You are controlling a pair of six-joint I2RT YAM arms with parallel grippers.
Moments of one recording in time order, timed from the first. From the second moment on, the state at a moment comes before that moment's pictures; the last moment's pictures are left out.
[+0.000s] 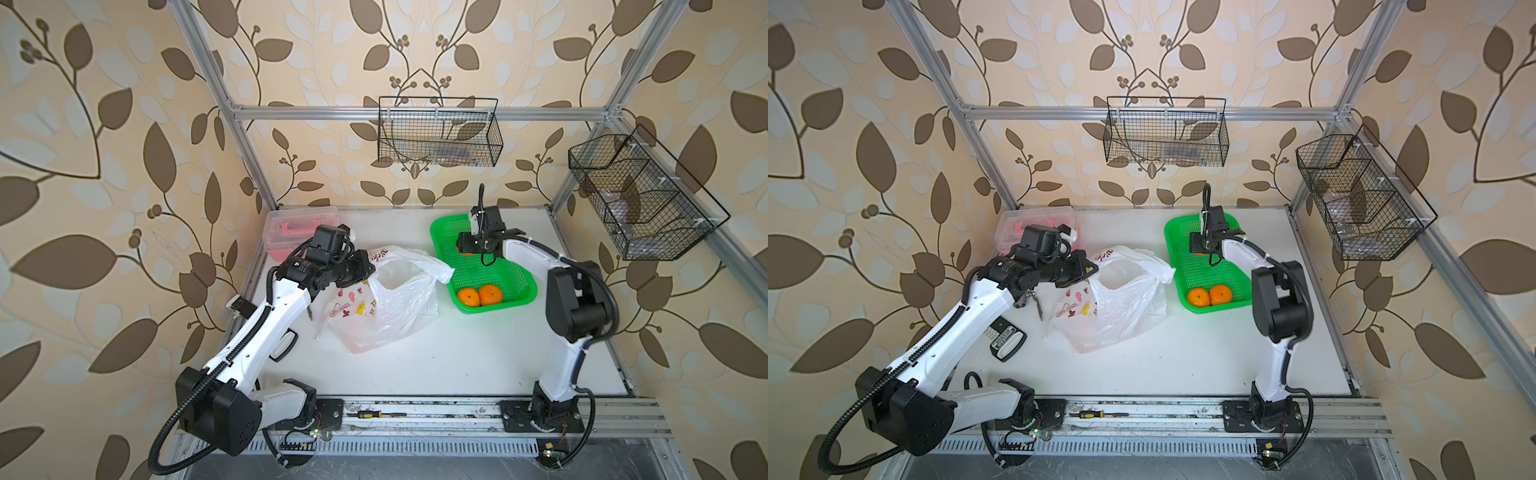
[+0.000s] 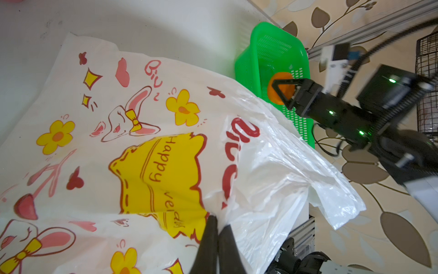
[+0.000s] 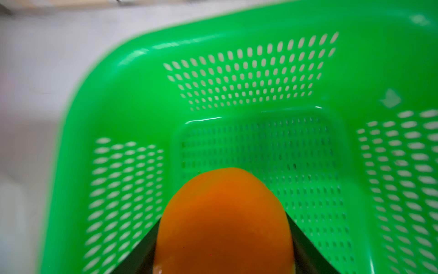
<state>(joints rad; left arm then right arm) -0.32 1.23 1.15 -0.71 0.36 -0.68 0.23 1.82 1.36 -0.36 -0.01 0.23</state>
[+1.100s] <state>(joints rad) -0.32 1.24 1.15 -0.69 0.37 -0.68 0.88 1.66 1.25 -0.19 0.07 0.39</state>
